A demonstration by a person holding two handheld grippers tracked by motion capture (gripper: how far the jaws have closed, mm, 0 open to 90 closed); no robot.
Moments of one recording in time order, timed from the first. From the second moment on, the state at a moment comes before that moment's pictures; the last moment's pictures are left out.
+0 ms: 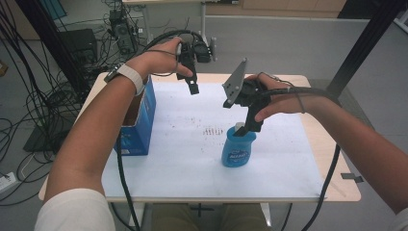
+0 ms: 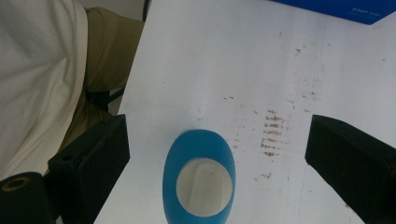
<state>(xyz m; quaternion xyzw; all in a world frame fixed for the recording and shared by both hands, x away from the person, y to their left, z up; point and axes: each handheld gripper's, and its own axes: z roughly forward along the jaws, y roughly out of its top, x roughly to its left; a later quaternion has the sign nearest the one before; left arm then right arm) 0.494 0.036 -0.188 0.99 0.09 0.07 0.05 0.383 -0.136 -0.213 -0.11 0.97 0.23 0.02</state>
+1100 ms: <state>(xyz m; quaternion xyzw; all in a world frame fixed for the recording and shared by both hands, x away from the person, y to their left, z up) 0.496 0.036 -0.189 0.99 0.09 0.07 0.05 0.391 -0.182 -0.237 -0.10 0.96 0.25 0.03</state>
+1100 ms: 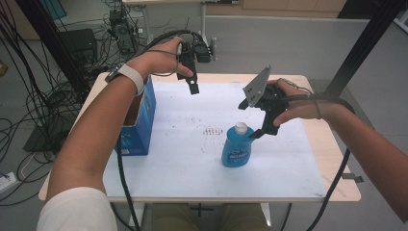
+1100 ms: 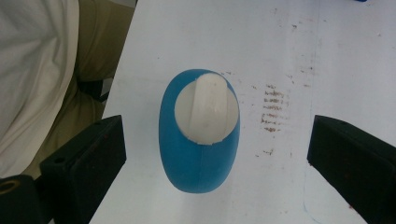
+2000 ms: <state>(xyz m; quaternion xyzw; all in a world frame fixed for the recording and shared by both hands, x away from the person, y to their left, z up) 0.496 0.035 -0.190 0.99 0.09 0.07 0.05 0.395 -0.209 -0.269 -0.07 0.96 0.28 0.02</state>
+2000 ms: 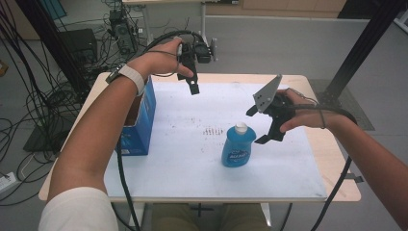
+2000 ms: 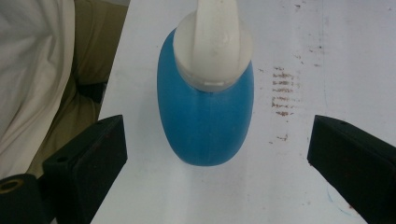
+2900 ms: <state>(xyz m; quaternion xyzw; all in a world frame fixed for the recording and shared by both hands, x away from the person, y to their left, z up) 0.497 0.036 -0.193 0.99 0.09 0.07 0.05 0.398 -0.220 -0.293 -0.07 0.95 0.31 0.02</state>
